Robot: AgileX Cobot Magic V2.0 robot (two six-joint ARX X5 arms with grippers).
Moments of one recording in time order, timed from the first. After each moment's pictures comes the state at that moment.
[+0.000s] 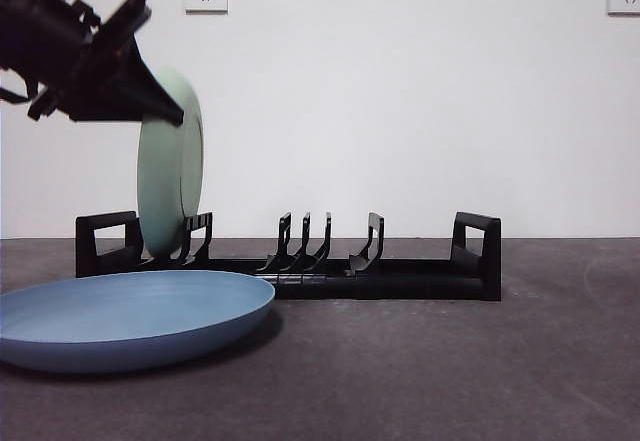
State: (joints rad) left arm -0.20 1.37 0.77 0.22 0.48 -0.13; right arm 0.28 1.05 1.03 -0.32 -0.13 0.24
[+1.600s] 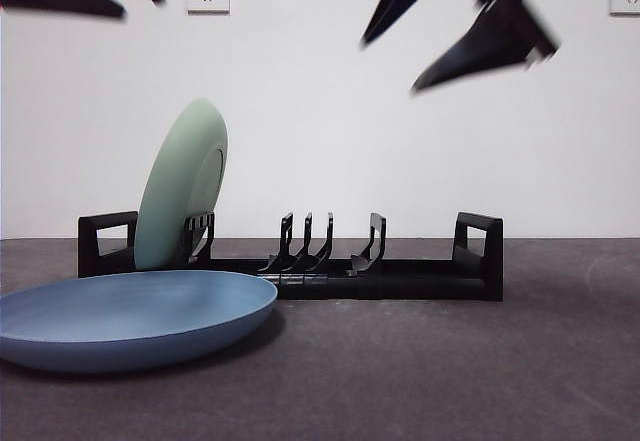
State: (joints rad) left arm -0.25 0.95 0.77 -0.06 0.36 0.08; right arm 0.52 1.32 1.03 -0.37 -0.37 0.25
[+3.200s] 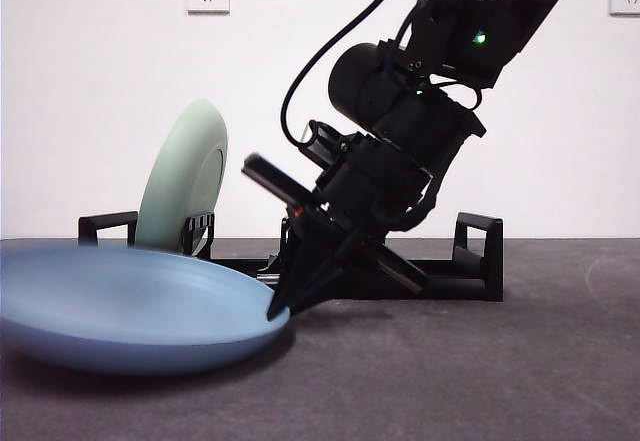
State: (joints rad) left arm -0.41 0.72 1.02 -0.69 -0.05 0.28; right arm 0.66 1.93 1.14 -0.21 -0.42 0.40
